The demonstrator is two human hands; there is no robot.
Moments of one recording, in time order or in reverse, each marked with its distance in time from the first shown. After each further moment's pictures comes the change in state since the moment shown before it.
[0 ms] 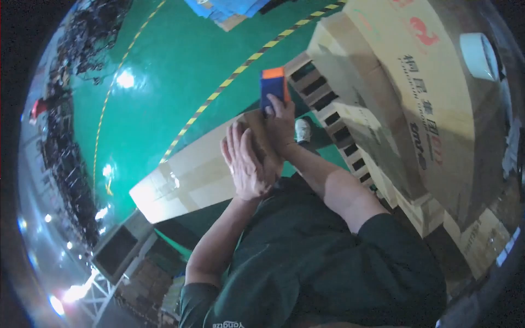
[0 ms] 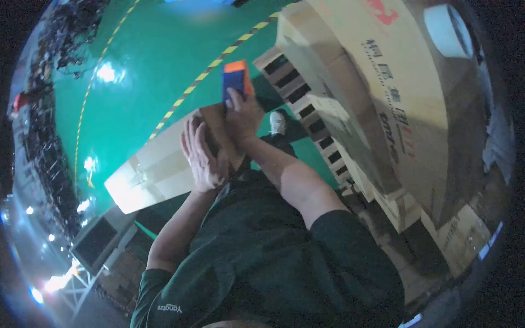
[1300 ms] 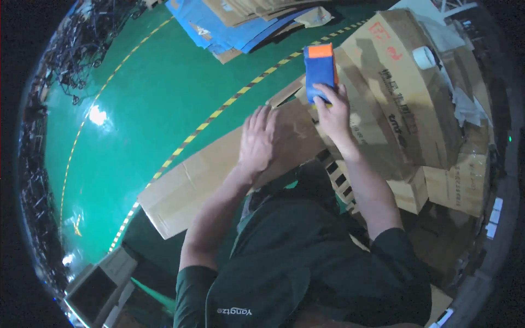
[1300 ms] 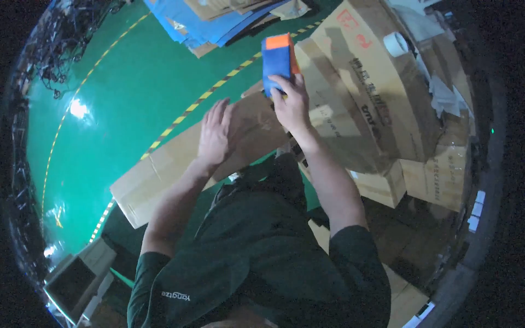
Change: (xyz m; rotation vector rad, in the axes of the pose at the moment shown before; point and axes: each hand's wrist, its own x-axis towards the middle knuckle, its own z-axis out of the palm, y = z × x) left_hand 0.008 -0.125 -0.105 -0.063 -0.185 0.253; right_hand -0.052 -0.164 -0.087 -0.298 0.357 -0.562
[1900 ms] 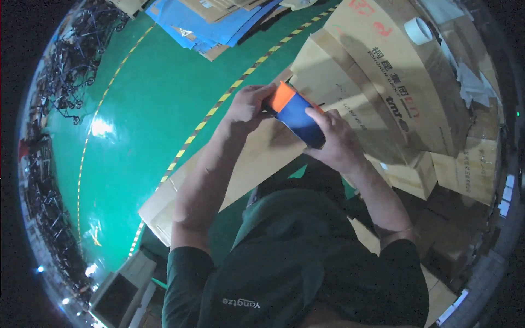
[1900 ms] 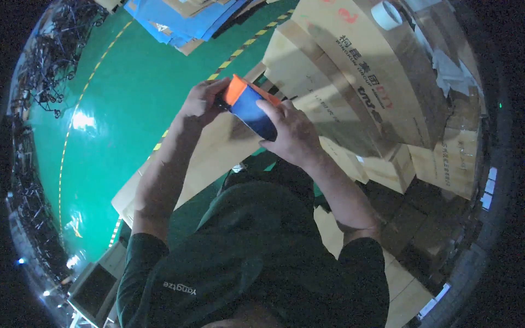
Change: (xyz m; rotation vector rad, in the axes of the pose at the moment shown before) left_hand 0.126 0.030 0.016 -1.574 -0.417 -0.694; right_hand -0.030 -0.012 -0.089 -0.180 -0.611 0.131
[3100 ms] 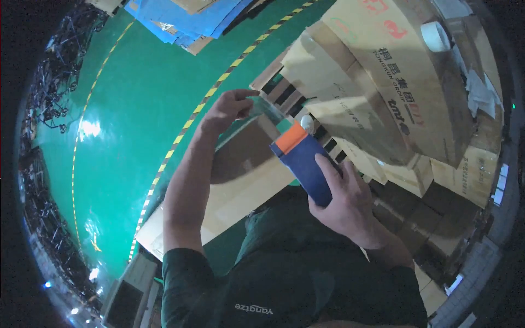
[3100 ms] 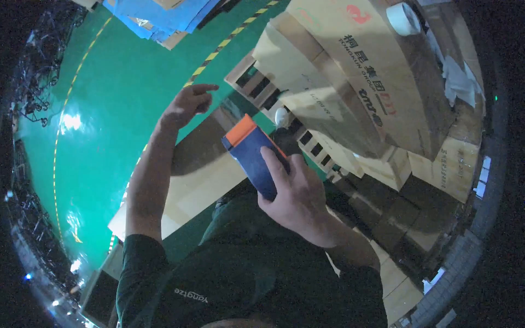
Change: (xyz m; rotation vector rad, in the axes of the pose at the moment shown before) left_hand 0.085 -0.016 -0.080 0.436 -0.107 -0.045; right_hand -0.024 -0.039 -0.031 -0.129 -0.074 0.141
